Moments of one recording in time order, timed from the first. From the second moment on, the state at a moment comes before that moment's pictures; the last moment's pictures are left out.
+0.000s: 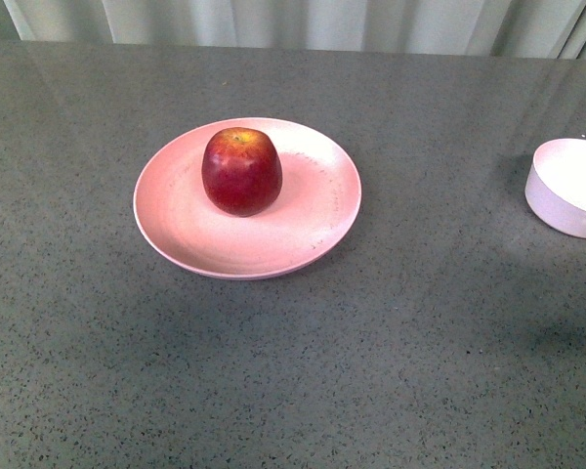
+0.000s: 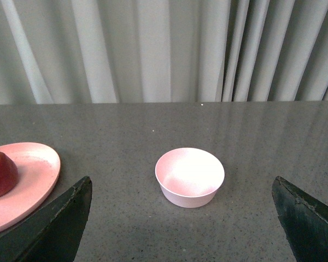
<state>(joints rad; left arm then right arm) 0.00 0.01 0.02 0.00 0.00 -0.01 0.00 0.01 0.02 0.00 0.00 0.00</state>
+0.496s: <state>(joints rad) 0.00 0.01 0.02 0.00 0.00 -0.01 -0.42 1.38 0.49 0.52 -0.28 -0.07</state>
